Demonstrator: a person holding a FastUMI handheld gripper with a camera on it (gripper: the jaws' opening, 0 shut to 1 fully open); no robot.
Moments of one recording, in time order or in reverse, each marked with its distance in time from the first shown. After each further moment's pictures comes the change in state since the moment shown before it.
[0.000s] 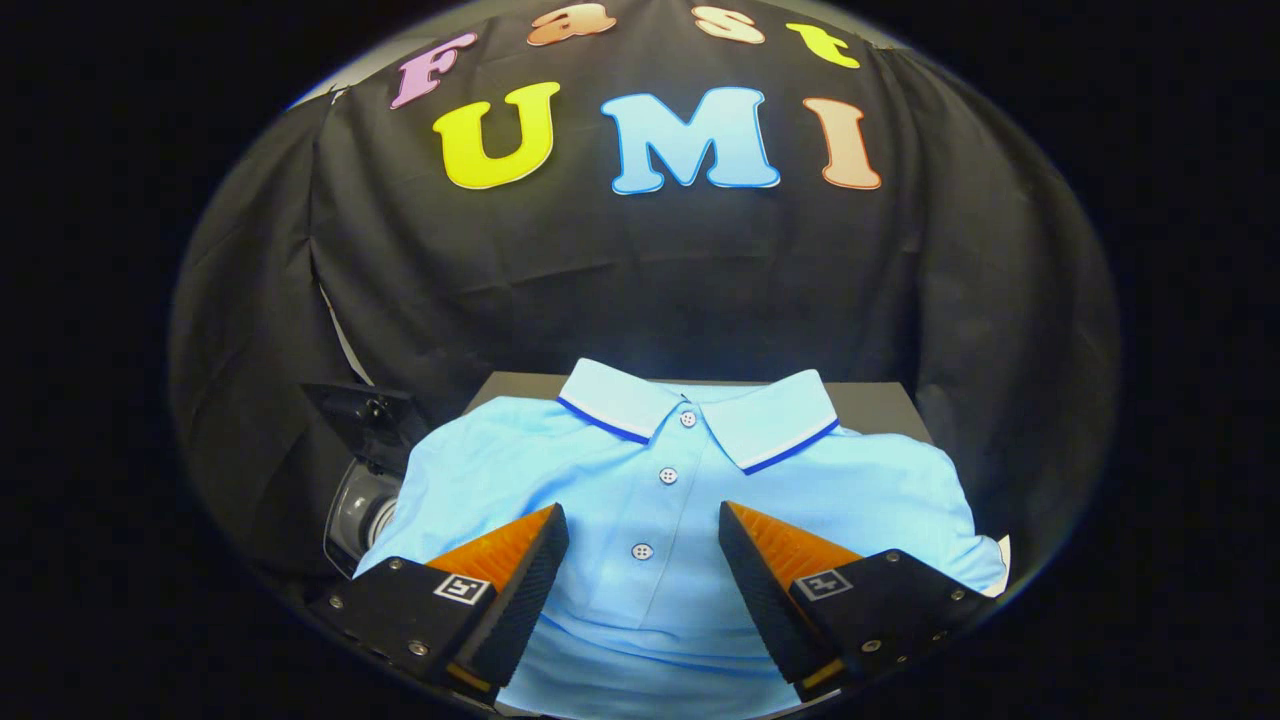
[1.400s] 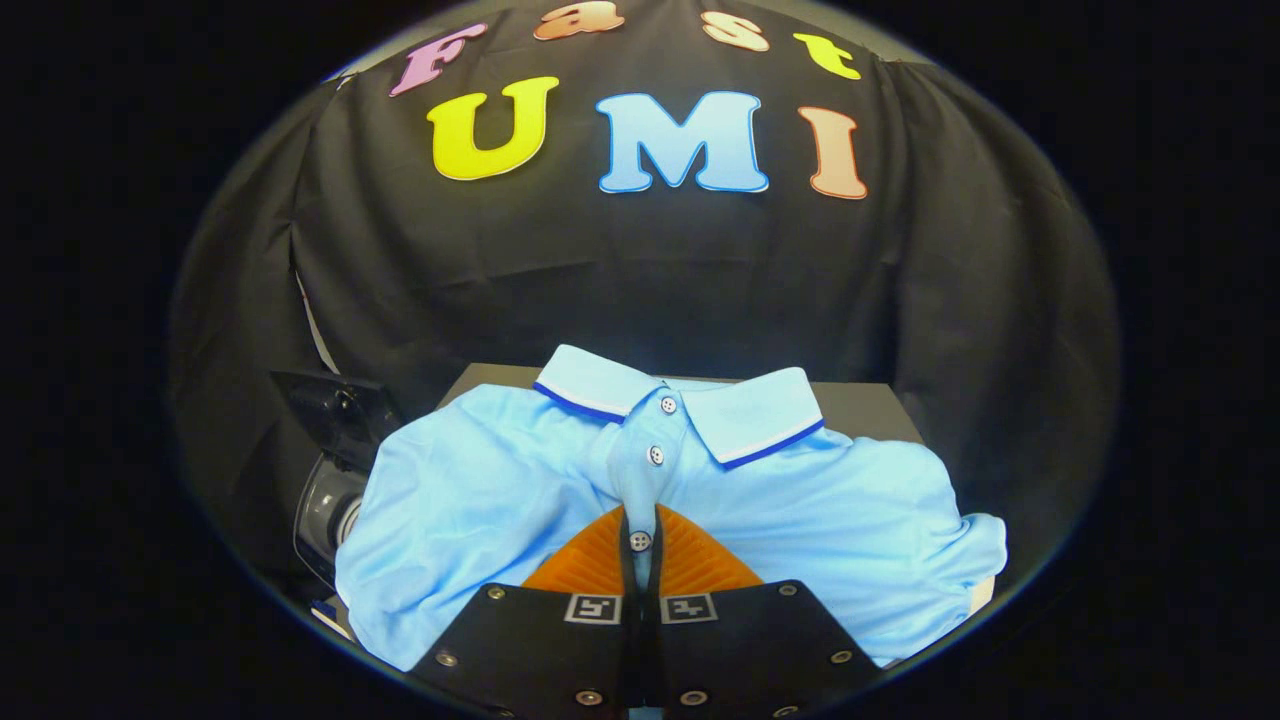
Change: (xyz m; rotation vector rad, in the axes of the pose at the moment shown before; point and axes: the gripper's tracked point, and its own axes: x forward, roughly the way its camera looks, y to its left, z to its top) arm 0.005 -0.001 0.003 -0.002 -0.057 -0.090
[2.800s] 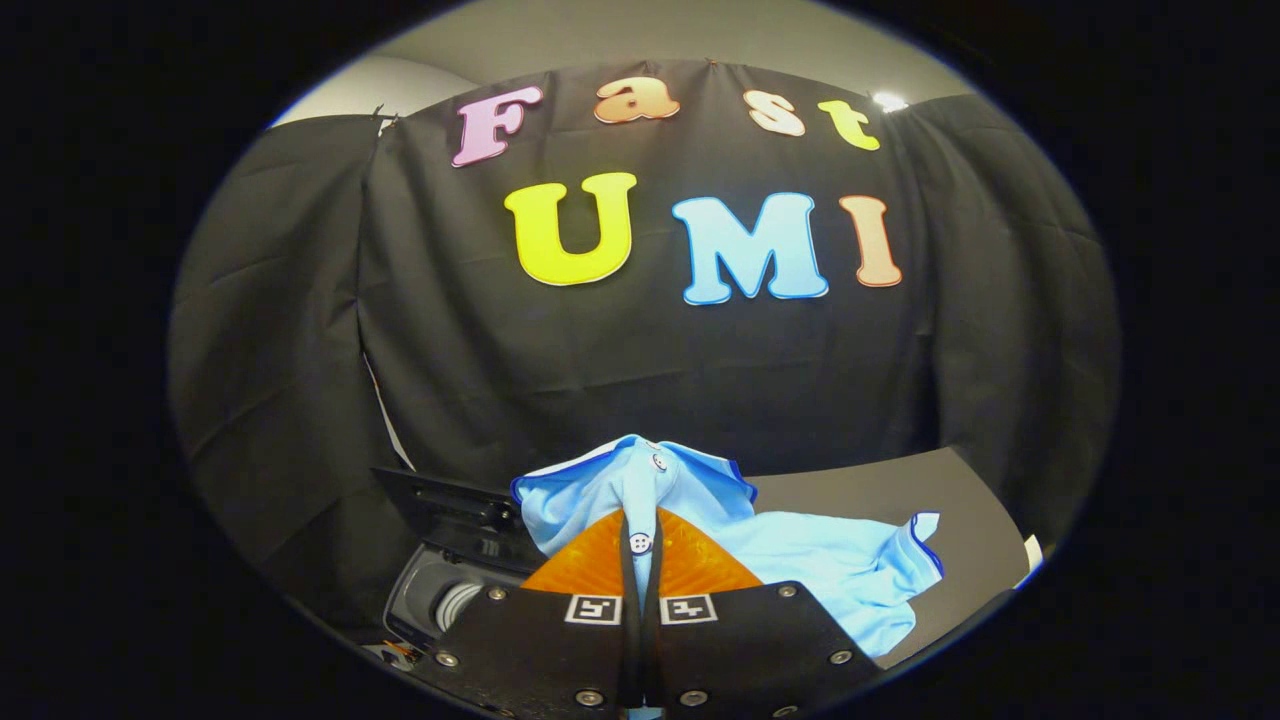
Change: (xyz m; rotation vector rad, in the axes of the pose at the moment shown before) arm -0.070 0.180 0.068 0.032 -0.300 0.101
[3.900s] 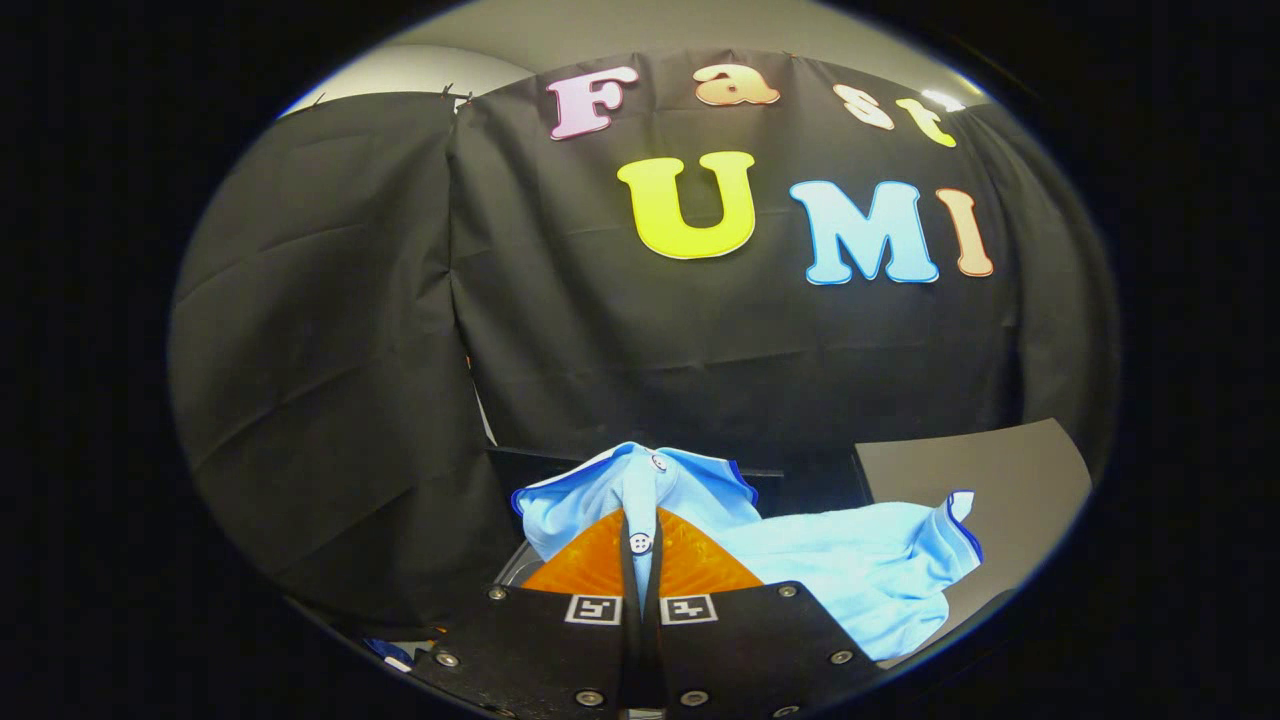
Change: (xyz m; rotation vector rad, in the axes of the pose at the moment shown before) arm 0.014 0.166 -0.047 -0.034 0.042 0.177
